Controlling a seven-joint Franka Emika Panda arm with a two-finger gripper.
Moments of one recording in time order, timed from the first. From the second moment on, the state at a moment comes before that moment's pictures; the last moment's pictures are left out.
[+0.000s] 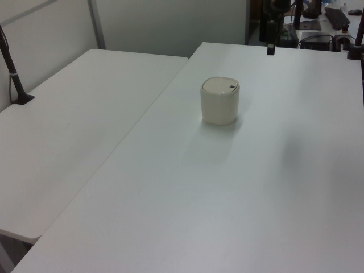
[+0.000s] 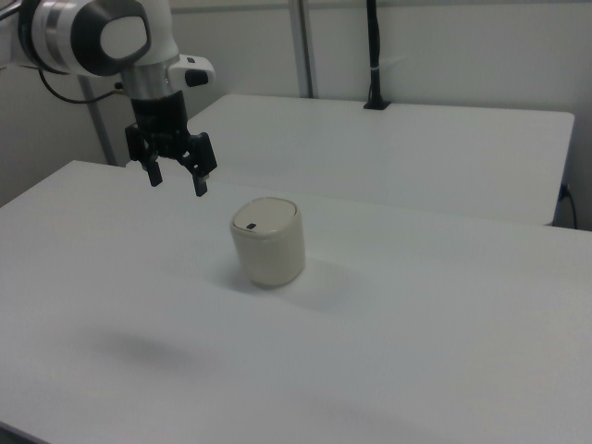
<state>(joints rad) 0.07 -0.02 -0.08 -1.69 0.02 1.66 -0.06</state>
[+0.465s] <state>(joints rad) 0.06 -0.04 -0.09 -1.71 0.02 1.66 0.01</state>
